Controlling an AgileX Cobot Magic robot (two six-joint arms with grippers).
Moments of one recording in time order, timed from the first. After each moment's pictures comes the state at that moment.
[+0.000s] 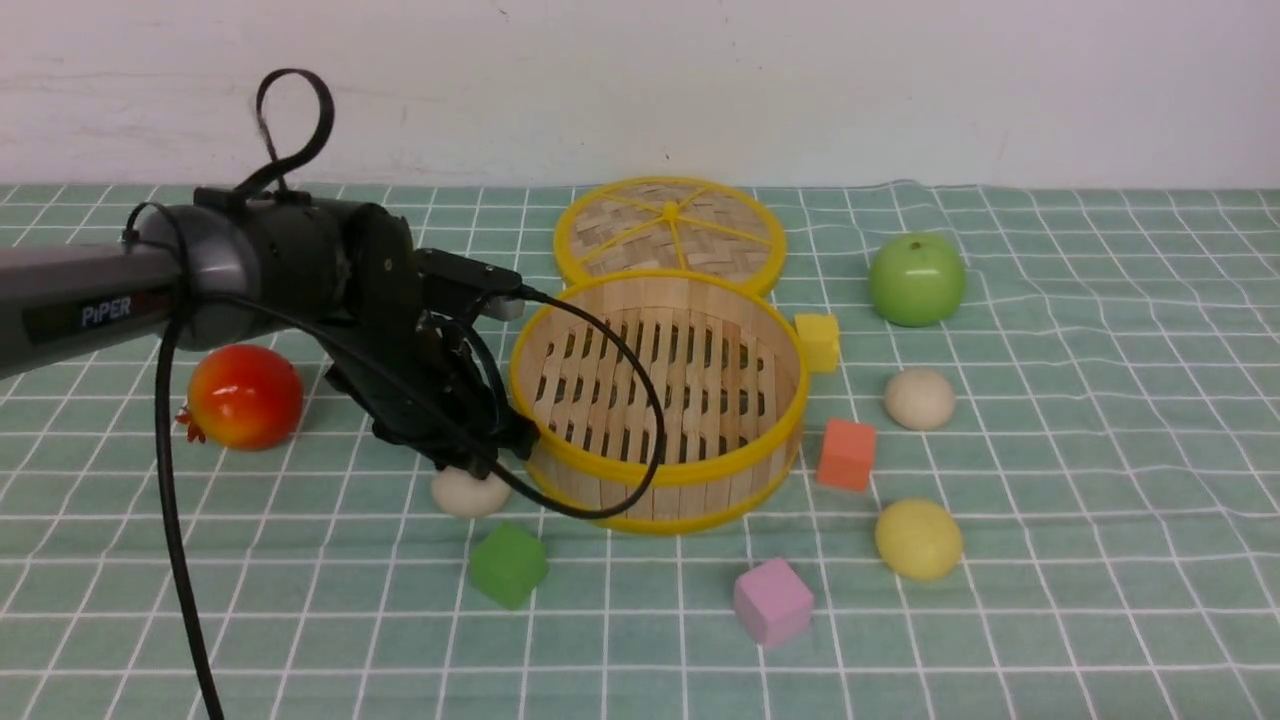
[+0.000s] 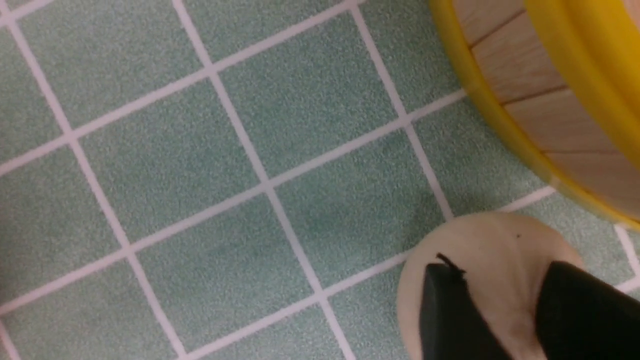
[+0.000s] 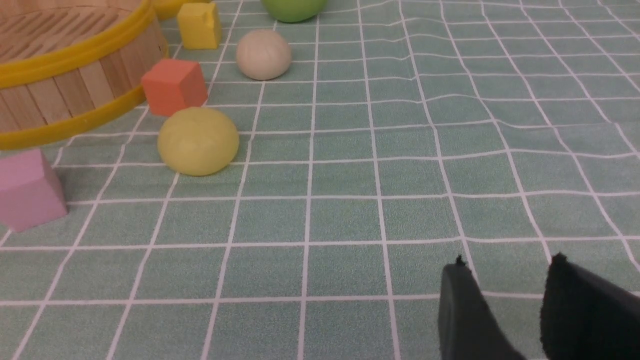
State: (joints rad) right arm 0.09 -0.01 0.01 -0.17 0.39 0.28; left arm -0.30 2.01 -1.45 -0.08 0.67 0.16
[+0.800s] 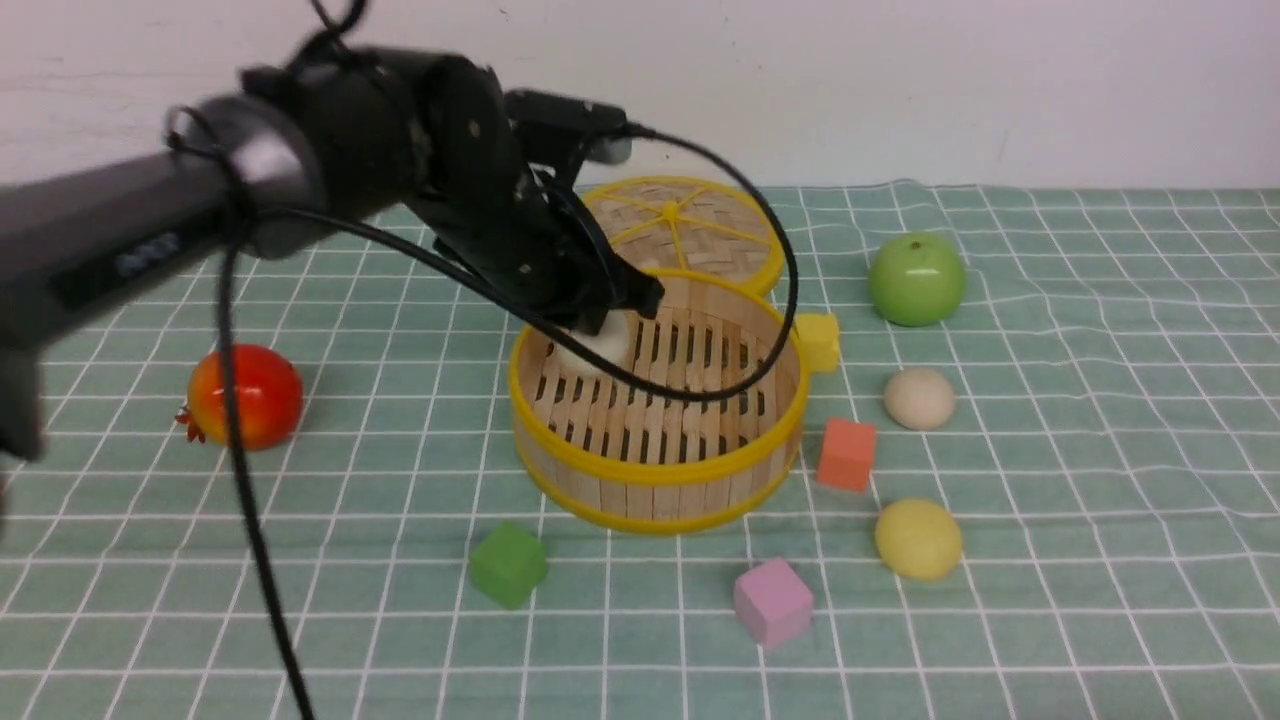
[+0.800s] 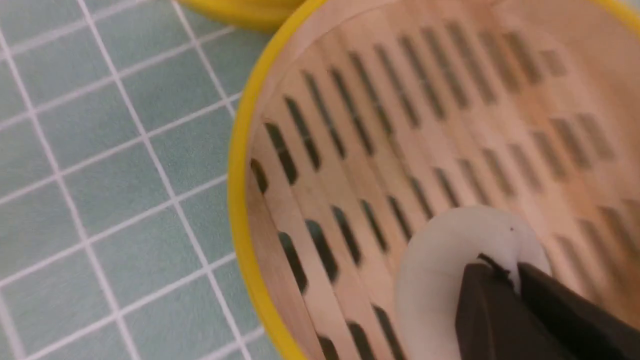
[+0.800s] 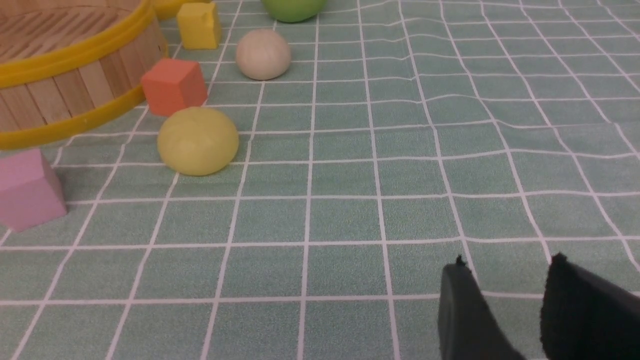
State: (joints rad) right arm 0.09 -0.01 0.01 -0.18 0.39 0.28; left arm -0.42 2.04 -1.74 -0.08 0.70 0.05
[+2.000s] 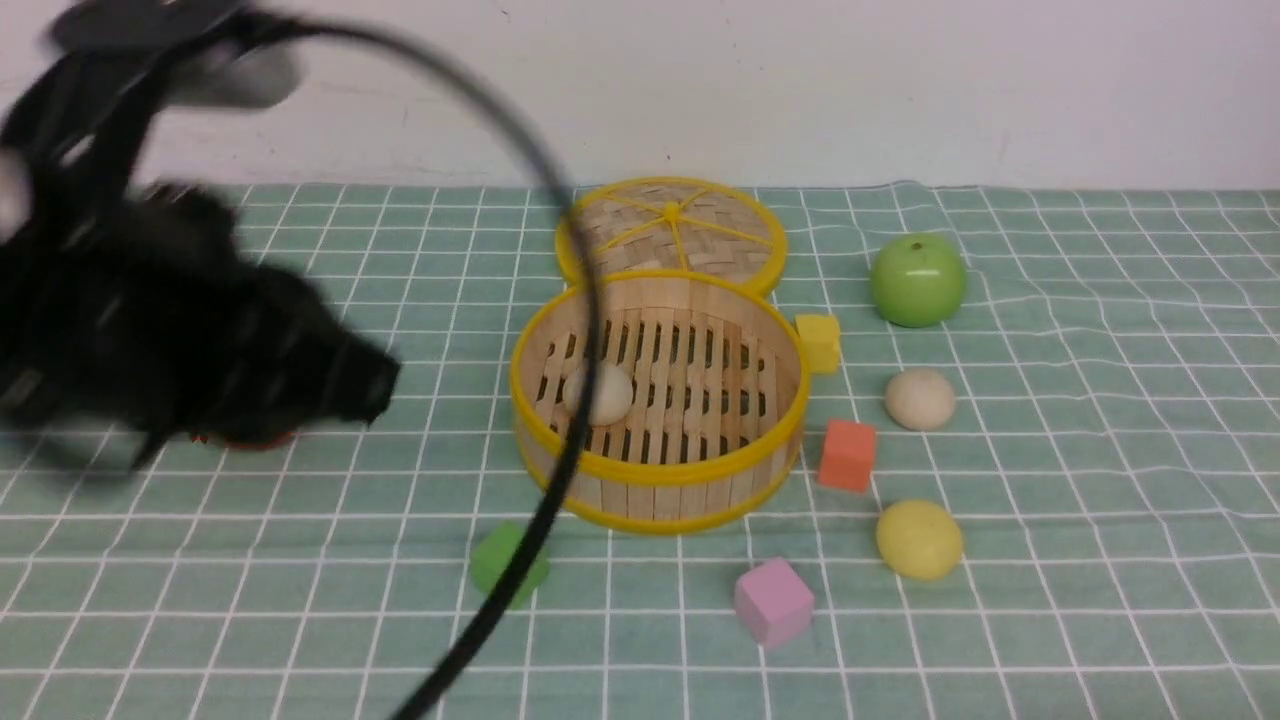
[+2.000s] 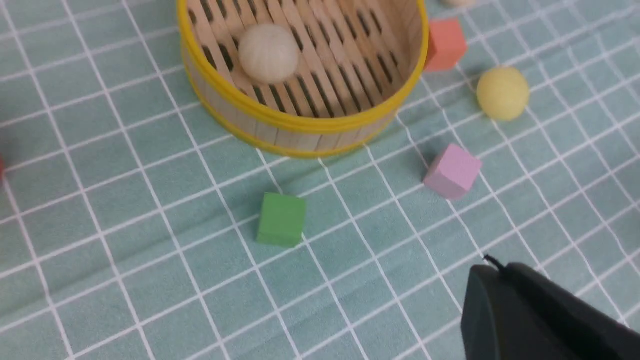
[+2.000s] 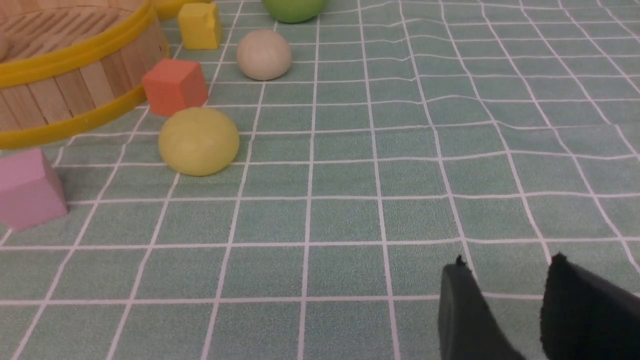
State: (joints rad) right arm 0.09 -0.01 0.01 -0.18 0.39 0.28; left arm -0.42 0.99 -1.02 -0.24 0.78 0.03
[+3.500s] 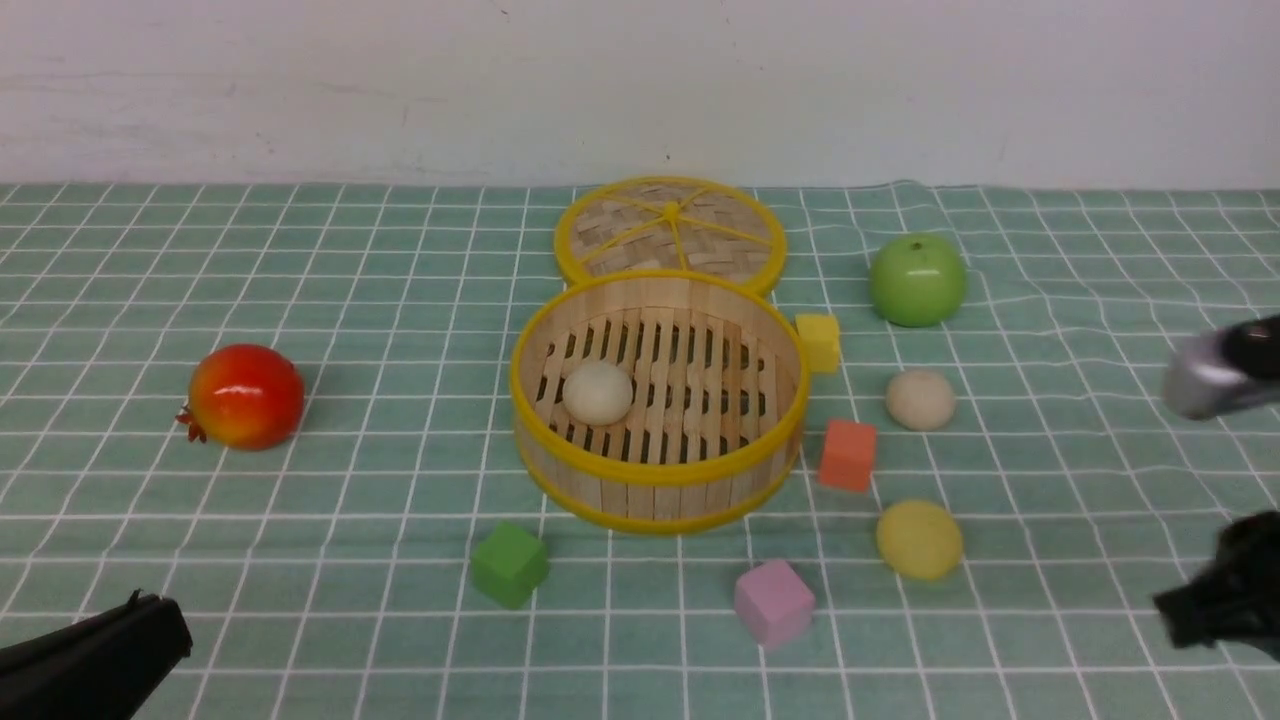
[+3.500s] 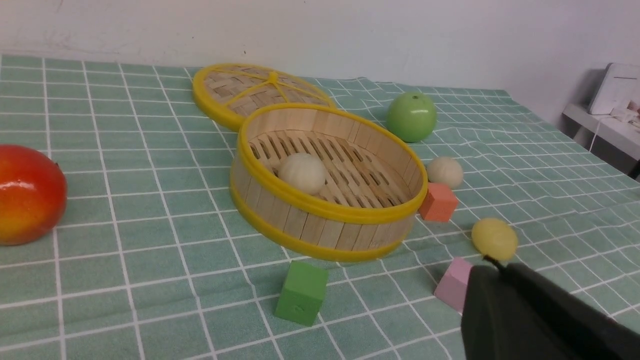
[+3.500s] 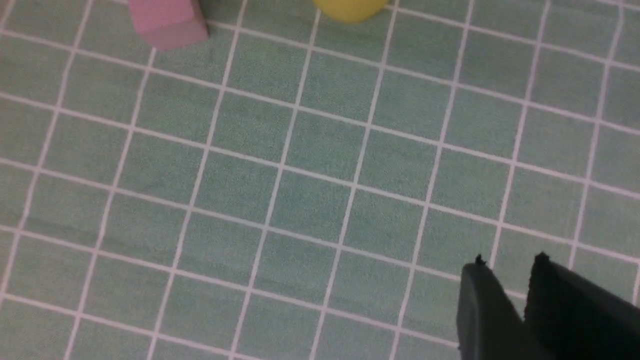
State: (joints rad) right arm 0.41 1.13 -0.93 -0.06 1.00 0.19; left arm -0.42 0.28 -0.26 -0.35 0.19 0.06
